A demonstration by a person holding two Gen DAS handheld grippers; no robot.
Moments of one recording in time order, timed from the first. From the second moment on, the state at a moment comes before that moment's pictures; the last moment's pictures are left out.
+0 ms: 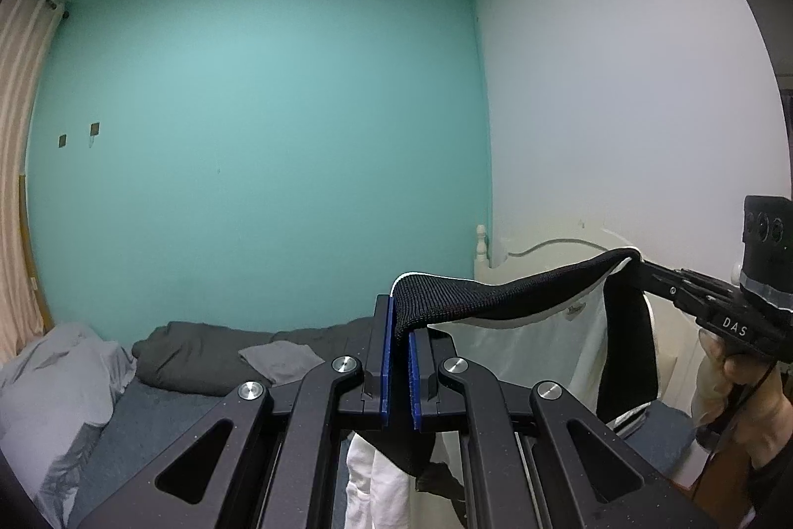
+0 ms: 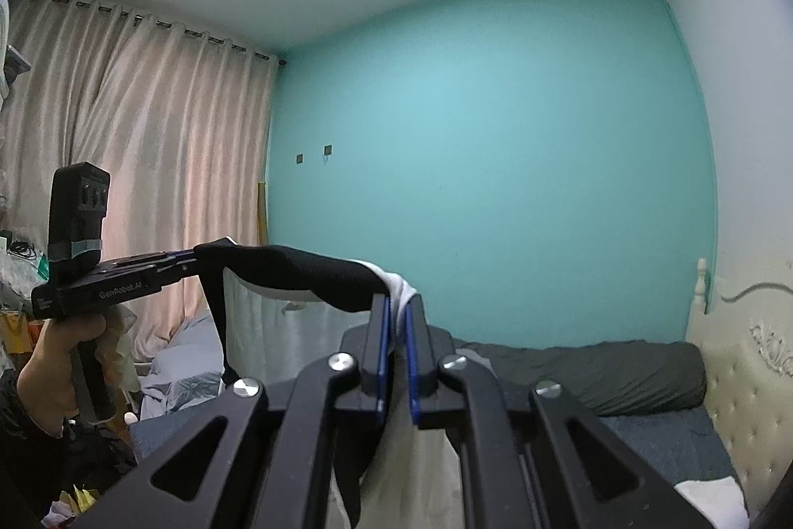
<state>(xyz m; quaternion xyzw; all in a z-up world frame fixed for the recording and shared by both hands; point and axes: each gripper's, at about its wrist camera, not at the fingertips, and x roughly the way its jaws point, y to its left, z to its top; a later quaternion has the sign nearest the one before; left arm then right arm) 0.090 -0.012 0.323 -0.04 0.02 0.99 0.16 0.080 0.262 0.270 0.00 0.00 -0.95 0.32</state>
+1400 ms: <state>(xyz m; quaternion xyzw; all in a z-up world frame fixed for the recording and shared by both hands) -0.179 -0.016 0.158 -0.21 0.03 0.97 0.12 -0.171 0.199 0.118 0.16 0.00 -0.94 0.29</state>
